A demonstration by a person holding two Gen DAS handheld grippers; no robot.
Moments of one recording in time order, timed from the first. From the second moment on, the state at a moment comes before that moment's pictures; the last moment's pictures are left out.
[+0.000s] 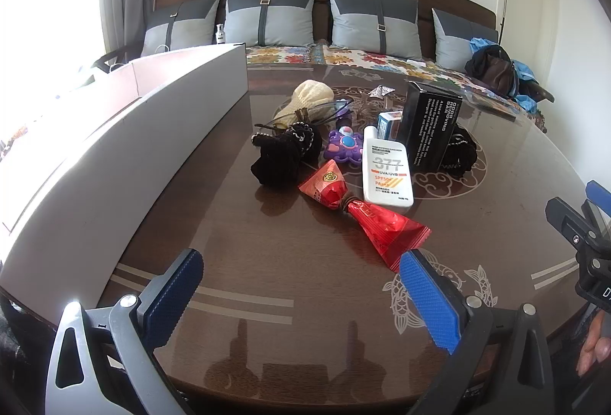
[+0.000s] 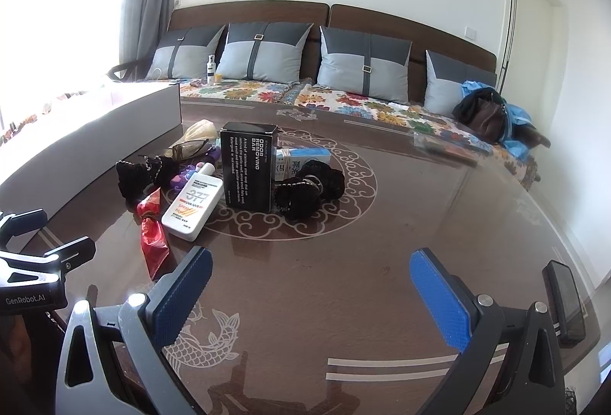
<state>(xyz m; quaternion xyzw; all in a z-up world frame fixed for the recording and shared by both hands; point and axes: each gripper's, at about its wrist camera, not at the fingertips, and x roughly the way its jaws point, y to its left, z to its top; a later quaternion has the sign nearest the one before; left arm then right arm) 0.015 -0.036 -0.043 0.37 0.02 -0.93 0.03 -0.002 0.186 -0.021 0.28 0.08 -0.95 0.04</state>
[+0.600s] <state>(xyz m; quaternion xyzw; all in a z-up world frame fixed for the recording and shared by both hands) 0.012 -0.038 -0.046 0.37 0.03 -0.93 0.03 -0.004 0.185 -0.025 0.29 0.08 -0.95 0.05</state>
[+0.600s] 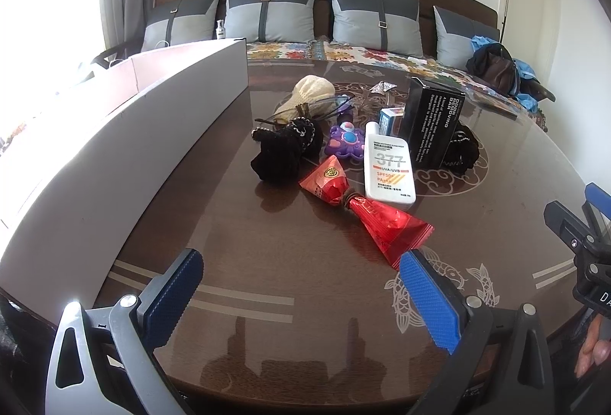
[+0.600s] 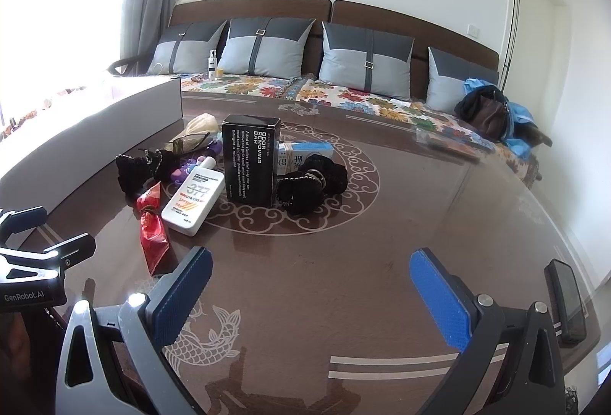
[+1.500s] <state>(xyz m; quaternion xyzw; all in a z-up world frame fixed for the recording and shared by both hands) 0.005 -0.040 -0.065 0.41 0.01 -0.91 0.05 -0.014 0.187 -0.040 0.33 0.08 -0.94 0.04</state>
